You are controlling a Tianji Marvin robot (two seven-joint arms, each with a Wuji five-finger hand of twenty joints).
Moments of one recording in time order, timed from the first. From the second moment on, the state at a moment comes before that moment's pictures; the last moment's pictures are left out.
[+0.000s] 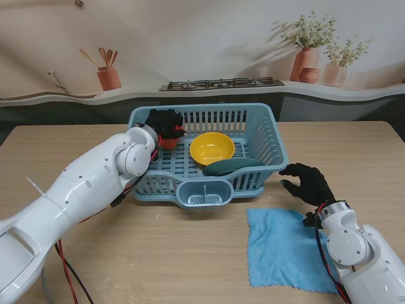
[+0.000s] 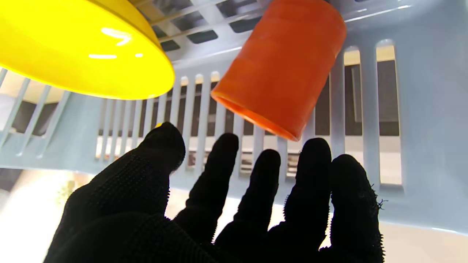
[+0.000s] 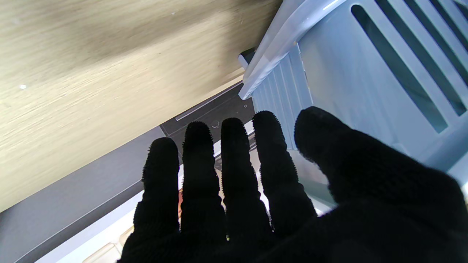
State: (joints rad) left arm 0.79 -1.19 -0.63 -1.04 0.65 0.08 0.03; right arm -1.68 -1.11 1.49 -1.49 -0.59 -0.27 -0.12; left_hand 0.78 -0.33 0.57 -0.11 0.67 0.32 0.49 0.32 0.49 0.47 0.61 0.43 0.45 0.60 0.85 0.66 0.15 0.62 1.21 0.75; right_hand 0.60 -0.43 0.92 -0.13 0.60 0.15 0.67 0.32 0.56 0.18 0.74 0.38 0.45 0.16 0.65 0.42 0.11 0.15 1.04 0.60
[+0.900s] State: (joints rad) left arm 0.90 -1.16 -0.82 -1.21 0.64 -0.06 0.03; right arm -1.68 -1.11 1.49 -1.48 -0.60 -0.29 -0.12; left_hand 0.78 -0.33 0.57 -0.11 0.66 0.32 0.50 0.33 0.48 0.47 0.61 0.43 0.44 0.60 0.84 0.66 0.13 0.60 1.21 0.73; right_hand 0.59 -0.43 0.92 -0.13 0.60 0.15 0.67 0.32 0.56 0.18 0.73 0.38 0.45 0.16 0.65 0.42 0.11 0.15 1.04 0.60
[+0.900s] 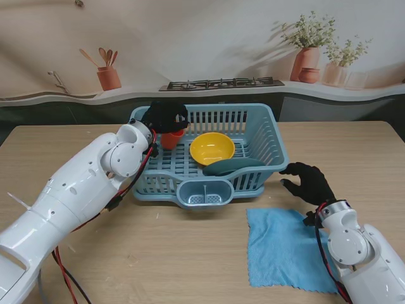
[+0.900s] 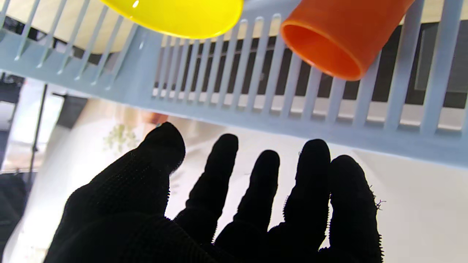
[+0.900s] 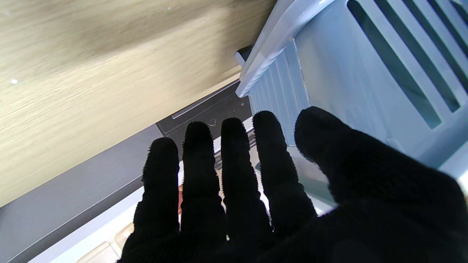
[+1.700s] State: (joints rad) left arm 1.16 -1.12 -1.12 -1.48 0.71 -0.18 0.02; right arm -1.68 -1.11 1.52 -1.48 -0.59 -0.36 -0.13; left_hand 0.78 -0.31 0.55 -0.11 0.66 0.32 0.51 0.33 0.48 0.46 0.61 0.43 0.44 0.60 0.84 0.66 0.14 0.61 1.21 0.73; right_hand 0.46 -0.45 0.91 -0.13 0.60 0.14 0.65 0.32 0.56 0.18 0.71 0.38 0.44 0.16 0.63 0.42 0.10 0.15 1.04 0.60
